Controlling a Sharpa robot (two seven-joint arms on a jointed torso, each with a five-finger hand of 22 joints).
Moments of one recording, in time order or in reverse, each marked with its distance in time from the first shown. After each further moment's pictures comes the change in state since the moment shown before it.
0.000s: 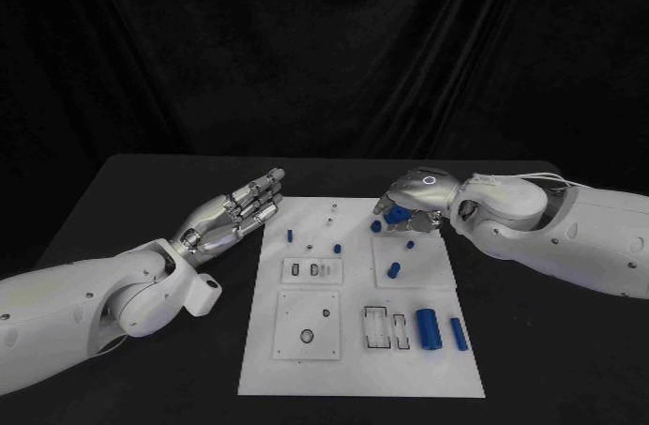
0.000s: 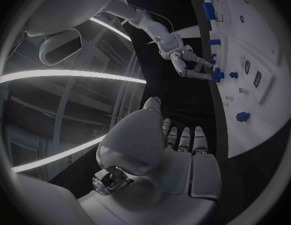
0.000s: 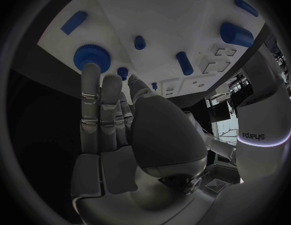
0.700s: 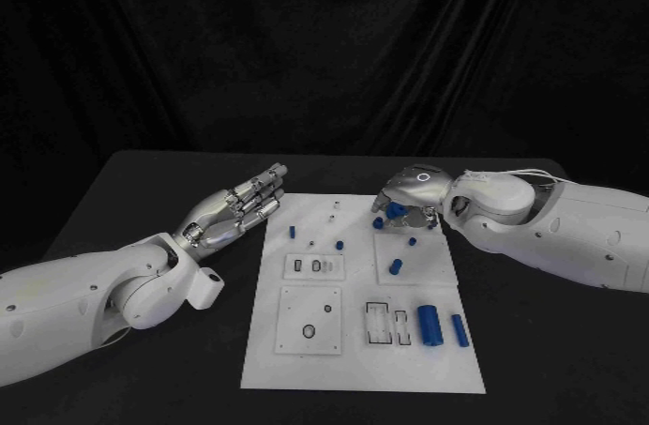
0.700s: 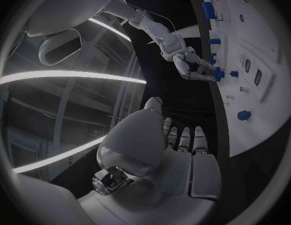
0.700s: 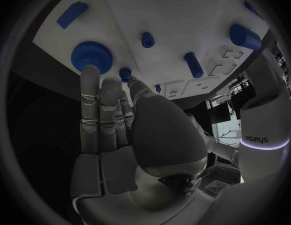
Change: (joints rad) left arm 0.000 0.000 0.000 -0.007 -0.001 0.001 0.000; left_hand 0.026 0.000 0.007 -0.007 0.021 0.018 0.018 0.000 0.003 0.000 0.000 0.000 0.000 0.000 0.000 0.000 0.000 0.000 0.000 0.000 0.000 0.000; right arm -0.017 0.070 0.000 -0.088 -0.001 -0.002 0.019; right_hand -0.008 -0.008 0.035 0.011 0.010 0.040 -0.014 0.004 0.005 0.014 0.000 -0.019 0.000 0.007 0.007 0.044 0.050 0.000 -0.007 0.007 0.039 0.060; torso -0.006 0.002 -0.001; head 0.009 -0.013
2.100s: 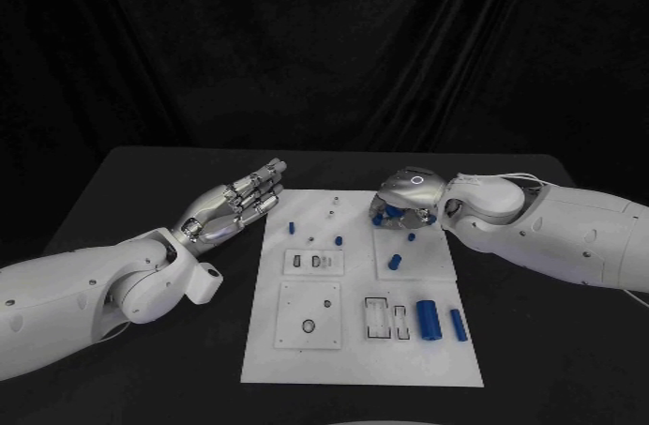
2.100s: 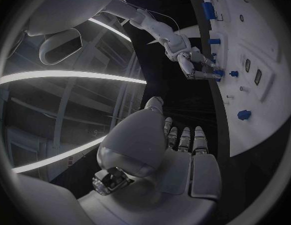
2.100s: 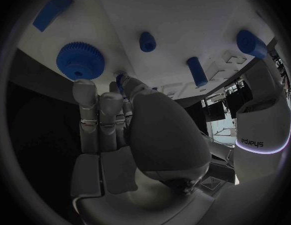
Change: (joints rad) left arm 0.000 0.001 0.000 -0.007 -0.001 0.008 0.000; left_hand 0.021 -0.005 0.011 -0.005 0.022 0.011 0.018 0.000 0.000 0.000 0.007 0.000 0.000 0.000 0.000 0.000 0.000 0.000 0.000 0.000 0.000 0.000; right arm -0.041 0.041 0.000 -0.077 0.023 -0.074 0.093; right_hand 0.049 -0.025 0.188 -0.049 -0.003 0.184 0.009 0.057 0.031 0.174 -0.027 -0.003 -0.003 0.005 -0.005 0.130 0.181 -0.017 0.004 -0.004 0.171 0.238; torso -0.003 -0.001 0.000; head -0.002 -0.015
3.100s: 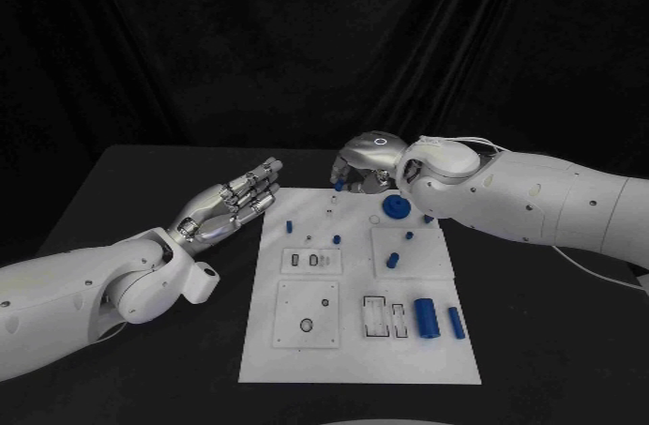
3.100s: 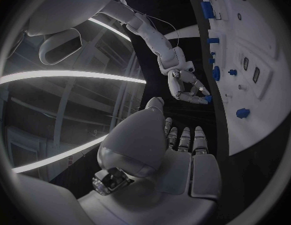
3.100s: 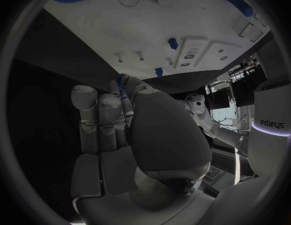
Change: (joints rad) left arm 0.000 0.004 0.000 -0.010 0.000 0.002 0.000; left_hand 0.012 0.004 0.010 -0.001 0.012 -0.004 -0.004 0.000 0.001 0.000 0.000 0.000 0.000 0.000 0.000 0.000 0.001 0.000 0.000 0.000 0.000 -0.001; right arm 0.082 0.198 0.000 -0.146 0.176 -0.017 -0.006; right_hand -0.021 -0.009 0.012 0.010 0.016 0.014 0.000 -0.003 0.000 -0.001 0.008 -0.013 0.001 0.000 0.000 0.039 0.058 0.001 0.000 0.000 0.050 0.076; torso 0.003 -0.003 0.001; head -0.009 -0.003
